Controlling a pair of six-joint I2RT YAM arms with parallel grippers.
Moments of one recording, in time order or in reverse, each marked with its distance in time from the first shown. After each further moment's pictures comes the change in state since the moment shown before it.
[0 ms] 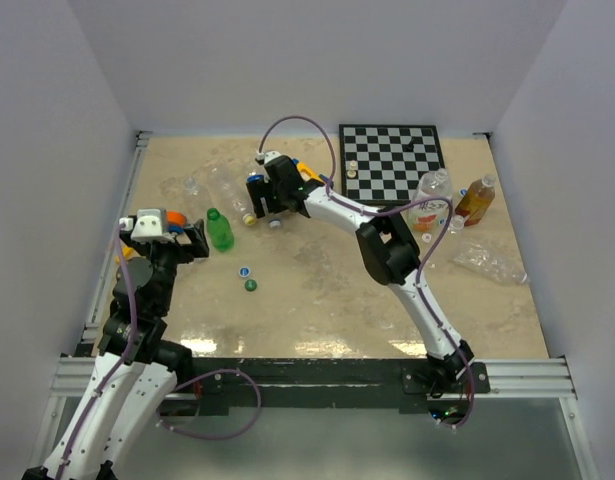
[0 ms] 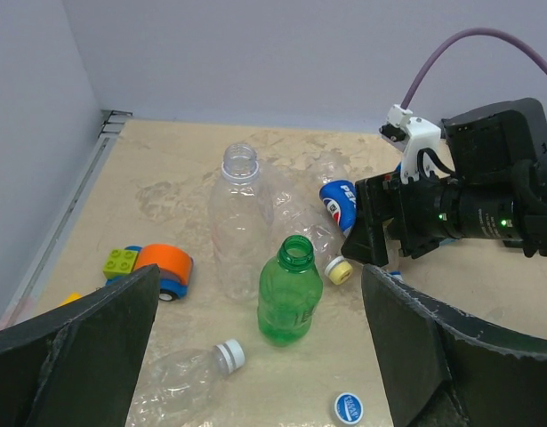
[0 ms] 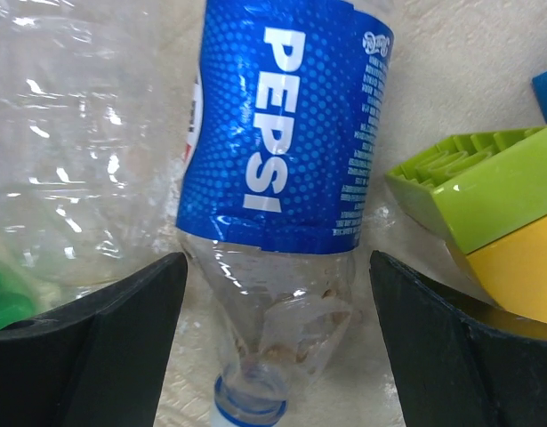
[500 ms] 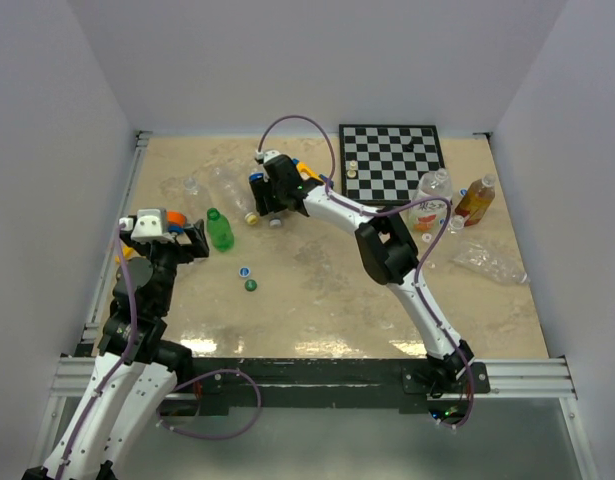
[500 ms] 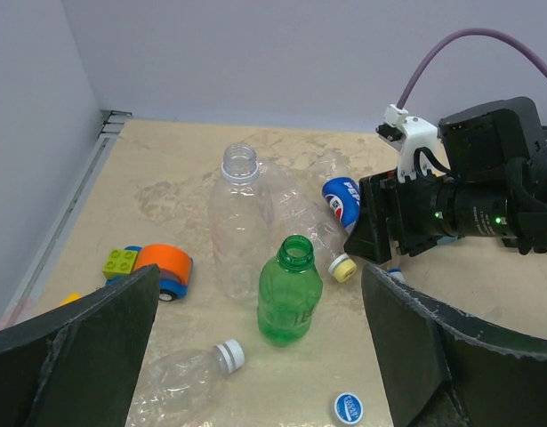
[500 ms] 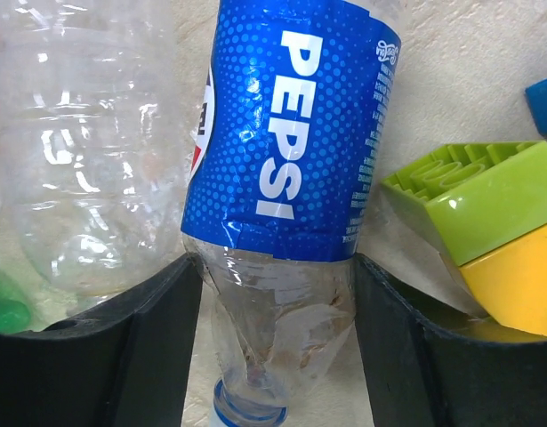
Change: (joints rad) left arm 0.000 0.000 0.000 0.000 0.001 0.000; right arm 0.000 0.032 0.043 -0.029 0.018 -0.010
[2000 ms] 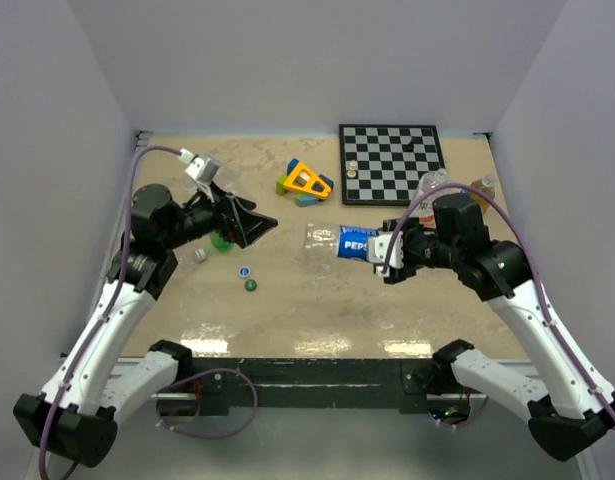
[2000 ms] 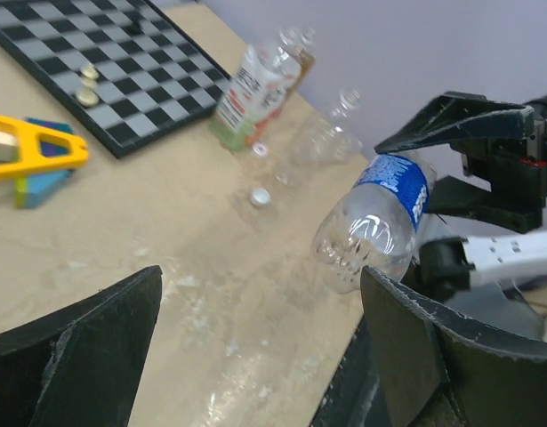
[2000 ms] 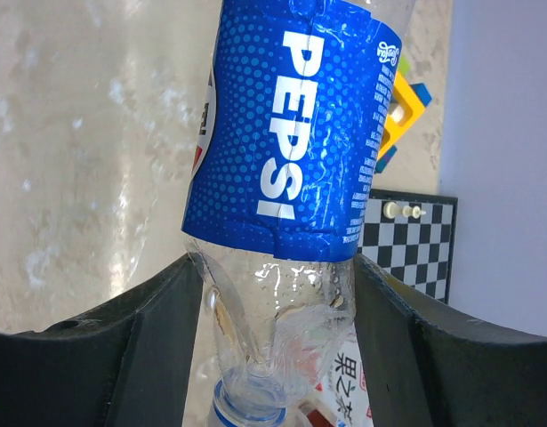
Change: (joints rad) left arm 0.000 0.461 0.381 -0.008 0.943 -0.306; right arm -0.237 -1.572 -0.950 -0.582 -0.519 -1.350
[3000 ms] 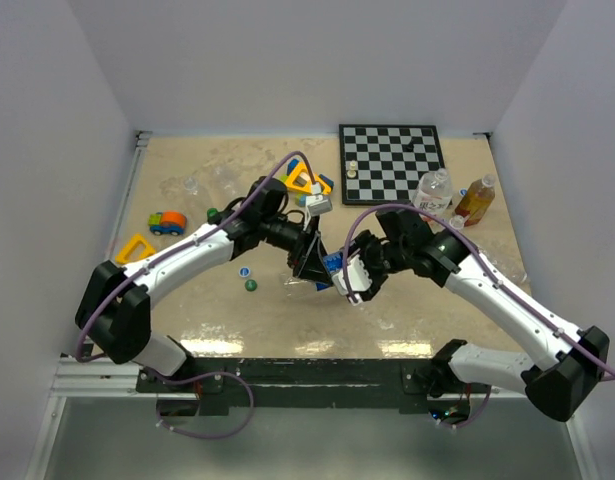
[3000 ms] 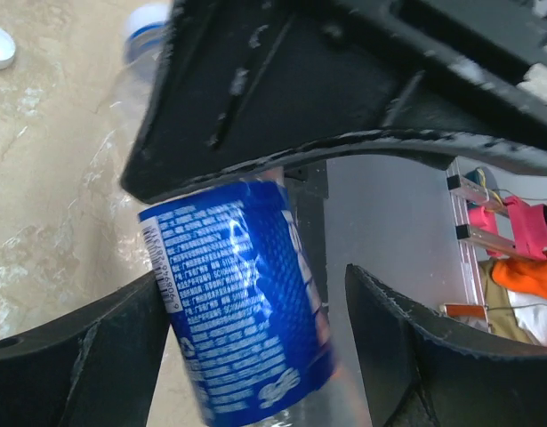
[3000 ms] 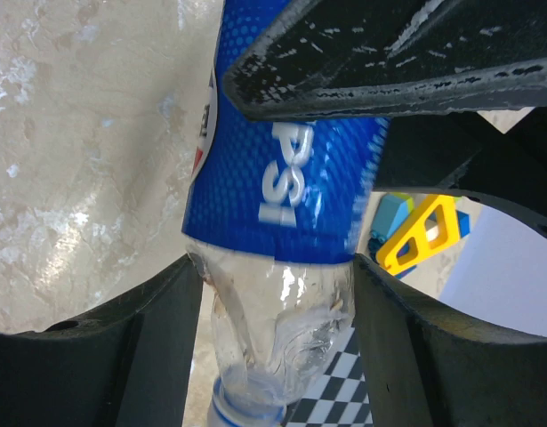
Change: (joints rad) left arm -0.352 0.624 0.159 -0.091 0.436 0.269; right arm 0.192 0.185 -0.103 0.065 0.003 -0.352
